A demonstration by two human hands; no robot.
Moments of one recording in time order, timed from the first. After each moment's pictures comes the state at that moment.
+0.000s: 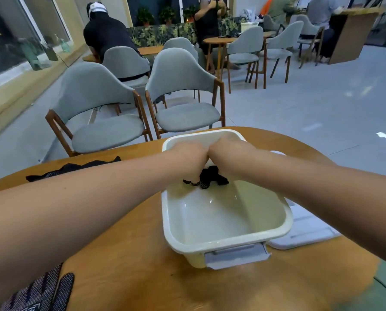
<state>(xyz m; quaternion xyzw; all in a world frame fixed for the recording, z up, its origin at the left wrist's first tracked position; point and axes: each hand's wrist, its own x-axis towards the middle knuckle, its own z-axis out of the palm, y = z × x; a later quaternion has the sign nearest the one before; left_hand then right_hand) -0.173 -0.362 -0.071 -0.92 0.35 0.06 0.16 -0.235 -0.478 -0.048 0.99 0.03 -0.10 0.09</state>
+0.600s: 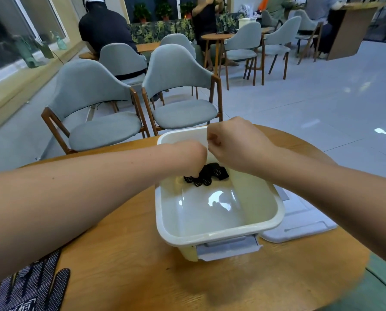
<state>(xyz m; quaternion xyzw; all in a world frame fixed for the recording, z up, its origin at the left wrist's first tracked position) -0.172 -0.375 -0.078 -0.89 0.38 0.11 0.23 -0.272 -0.504 -0.041 0.97 0.09 0.18 -0.11</state>
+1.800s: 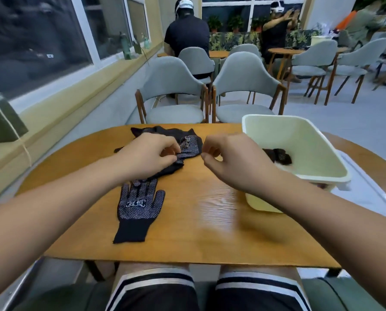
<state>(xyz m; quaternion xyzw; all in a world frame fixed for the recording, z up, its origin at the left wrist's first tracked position) -0.334 -0.062 -0.053 -0.96 0.22 -0.08 -0.12 -0.380 -0.311 -0.048 0.93 0.26 0.20 -0.19</state>
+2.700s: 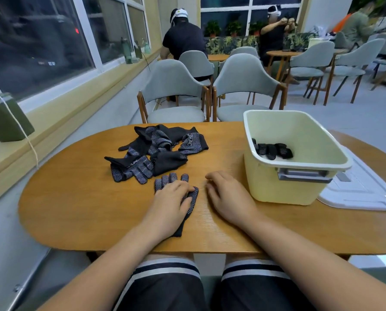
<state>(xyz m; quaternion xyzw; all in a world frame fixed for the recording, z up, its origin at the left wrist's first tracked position) -0.400 -0.086 -0.204 -0.95 0.17 -0.11 -0.22 -0.382 -0.300 -0.195 0.94 0.17 0.14 -0.27</state>
